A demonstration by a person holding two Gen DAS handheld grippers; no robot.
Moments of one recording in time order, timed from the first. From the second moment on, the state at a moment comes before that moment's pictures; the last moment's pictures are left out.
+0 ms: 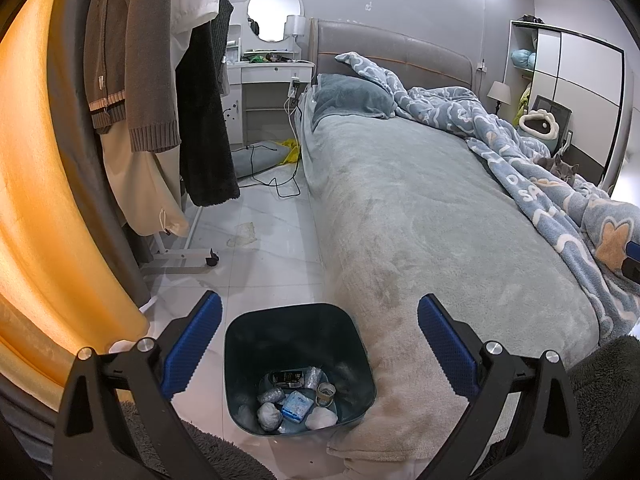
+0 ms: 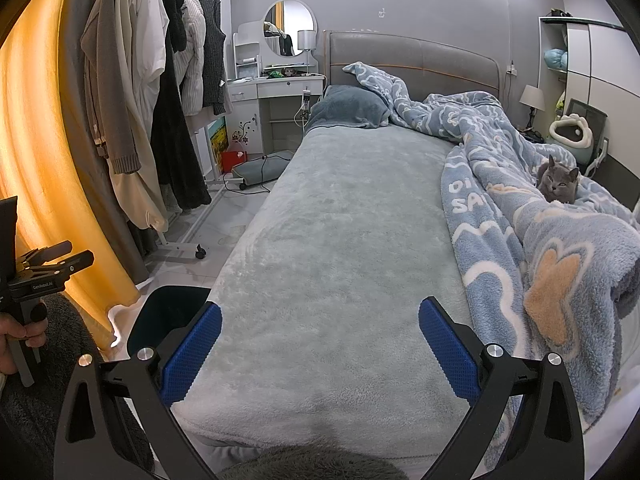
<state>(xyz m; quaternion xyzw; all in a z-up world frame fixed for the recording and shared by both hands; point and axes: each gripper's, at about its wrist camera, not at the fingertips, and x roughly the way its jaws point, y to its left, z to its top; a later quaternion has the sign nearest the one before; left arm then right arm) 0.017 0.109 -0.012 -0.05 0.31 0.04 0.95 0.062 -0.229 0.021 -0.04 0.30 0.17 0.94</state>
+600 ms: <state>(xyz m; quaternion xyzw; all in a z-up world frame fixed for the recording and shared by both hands) 0.017 0.109 -0.012 -0.05 0.31 0.04 0.95 0.067 -0.229 0.018 -0.04 0.30 0.17 0.94</state>
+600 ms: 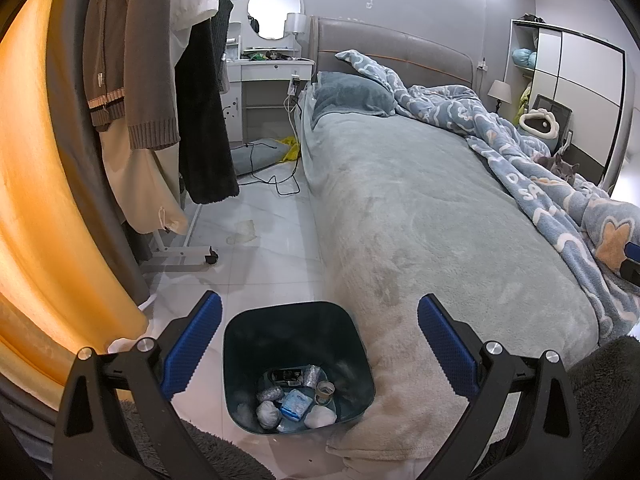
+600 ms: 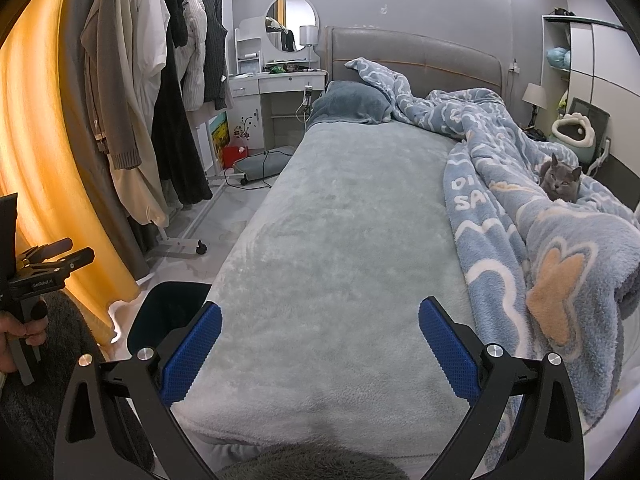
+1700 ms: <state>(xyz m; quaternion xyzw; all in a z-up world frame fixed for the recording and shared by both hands) 0.016 0.112 -0.016 -0.06 0.32 0.04 0.94 0.068 -0.230 0.019 -0.04 0.30 0.17 0.94</state>
